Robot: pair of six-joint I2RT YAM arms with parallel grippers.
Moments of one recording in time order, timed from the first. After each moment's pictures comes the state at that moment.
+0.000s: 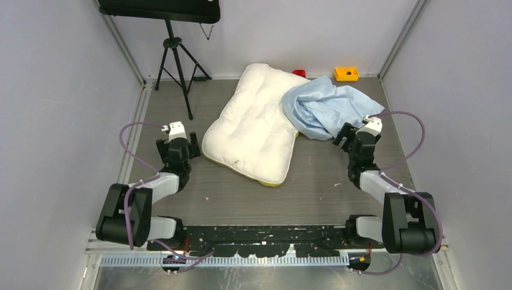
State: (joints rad) left arm -0.16 1.28 0.39 0.47 -0.49 -0.12; right arm -0.01 1.21 0.40 0.49 0.23 0.28
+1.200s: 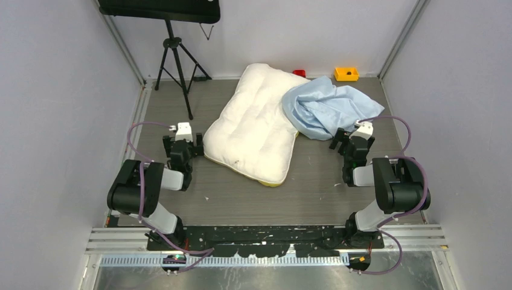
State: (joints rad) left arm -0.13 1.57 0.34 0.93 -0.34 0.03; right arm -0.01 1.56 0.34 0.89 0.25 0.18
